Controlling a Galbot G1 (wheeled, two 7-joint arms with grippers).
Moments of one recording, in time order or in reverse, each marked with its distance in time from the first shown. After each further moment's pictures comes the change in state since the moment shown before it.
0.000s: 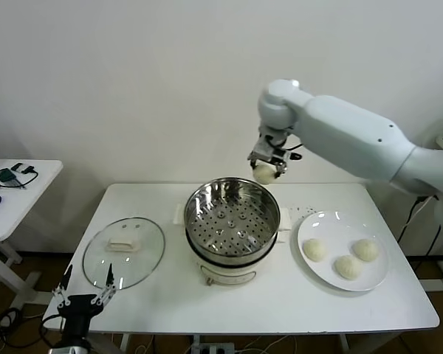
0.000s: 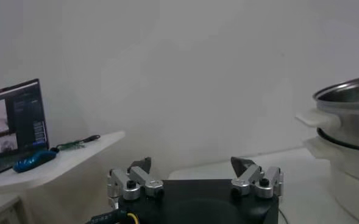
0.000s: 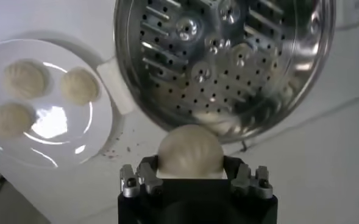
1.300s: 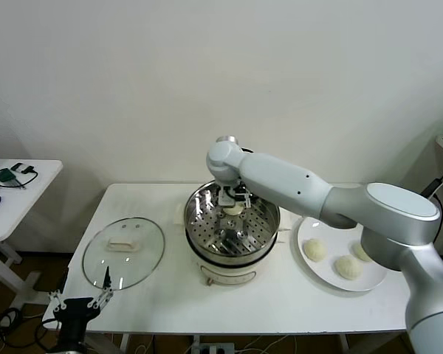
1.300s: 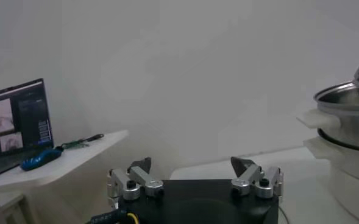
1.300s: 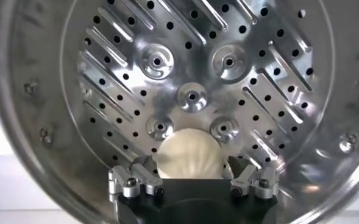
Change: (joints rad) left arm 0.033 -0.009 -0.010 -0.029 -0.007 0.002 0.000; right arm -0.115 0.022 0.045 -0.017 -0.148 0.103 0.056
